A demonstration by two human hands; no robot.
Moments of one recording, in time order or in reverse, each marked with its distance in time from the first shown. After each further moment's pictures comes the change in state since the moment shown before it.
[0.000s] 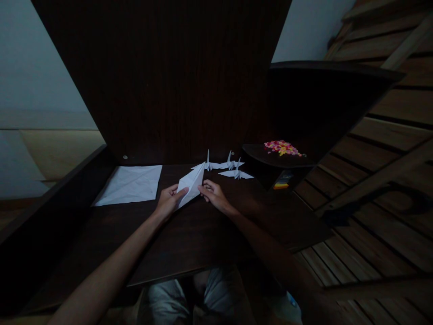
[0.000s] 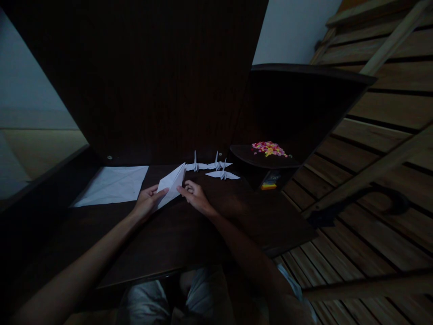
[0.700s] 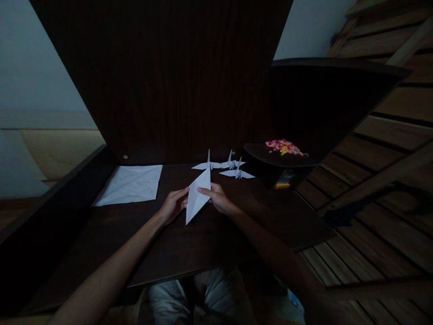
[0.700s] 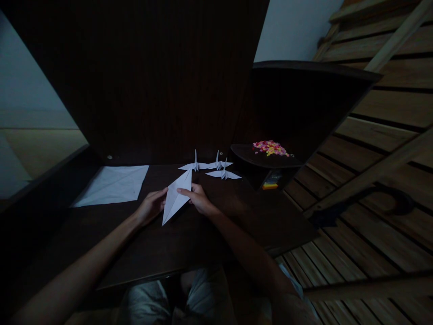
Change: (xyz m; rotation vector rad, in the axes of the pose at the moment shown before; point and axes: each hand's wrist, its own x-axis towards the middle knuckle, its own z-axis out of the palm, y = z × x) left_hand -0.010 0.007 0.010 -0.298 -0.185 -0.200; right_hand 0.004 0.012 0.000 0.208 0.046 0.221
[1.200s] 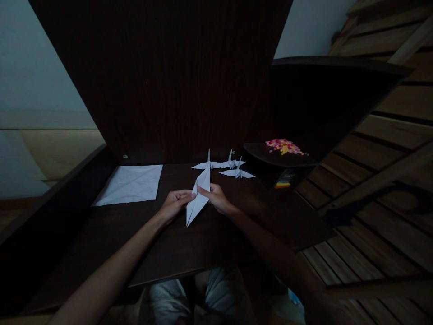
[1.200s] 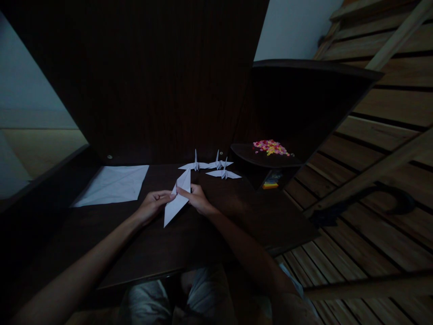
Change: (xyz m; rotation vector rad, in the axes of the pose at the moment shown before) left_hand 0.000 -0.005 -0.003 0.252 -0.029 0.060; right_hand -0.005 -0.007 0.010 0.070 0.028 -0.006
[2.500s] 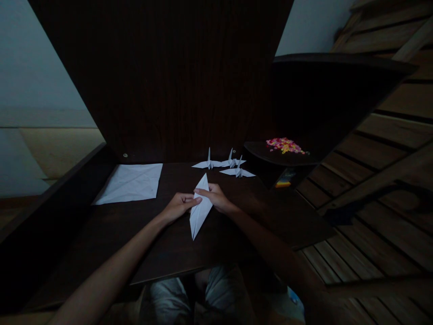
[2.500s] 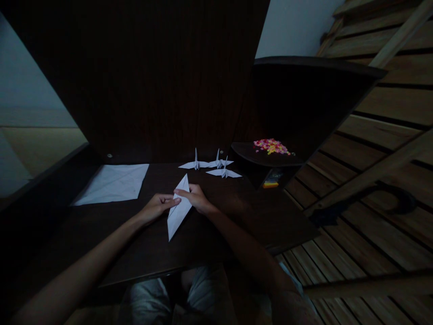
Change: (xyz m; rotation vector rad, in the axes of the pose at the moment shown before) left_hand 0.001 -0.007 0.003 0.203 -0.147 -0.057; right_hand -0.003 -0.004 0.001 -0.056 -0.051 0.056
